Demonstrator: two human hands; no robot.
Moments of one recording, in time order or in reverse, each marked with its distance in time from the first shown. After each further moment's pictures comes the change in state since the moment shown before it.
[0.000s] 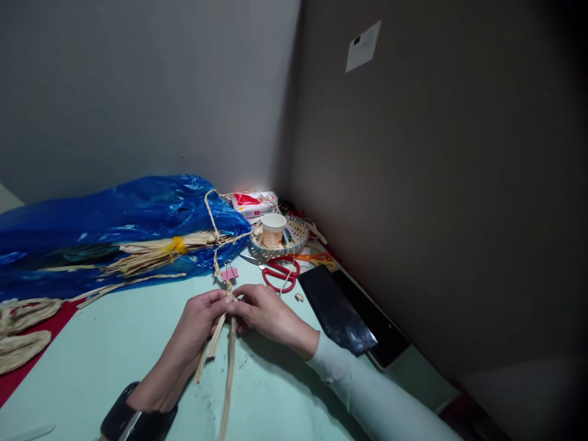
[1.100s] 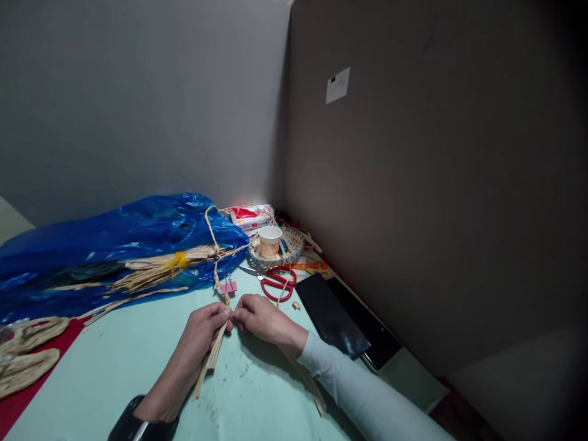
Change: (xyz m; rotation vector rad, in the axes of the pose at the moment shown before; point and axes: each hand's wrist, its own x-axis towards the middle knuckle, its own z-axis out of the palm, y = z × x) left_hand 0.003 0.001 -0.005 0.240 0.042 0.070; right_hand 0.012 0.010 0.003 0.027 0.022 0.149
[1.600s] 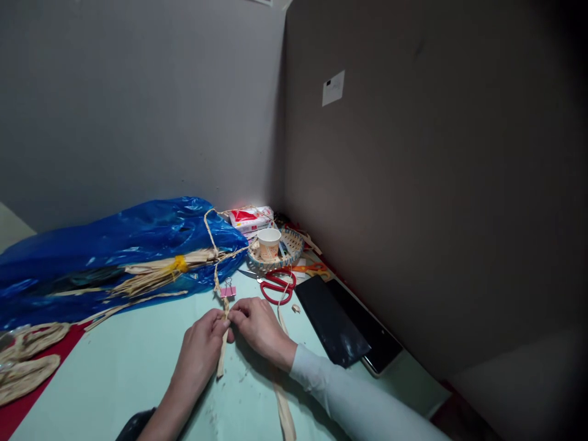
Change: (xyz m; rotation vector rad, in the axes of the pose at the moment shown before) left_hand -0.014 0.005 0.004 0.343 0.165 0.201; right_hand -0.005 -0.010 0.012 -0.073 0.193 -0.015
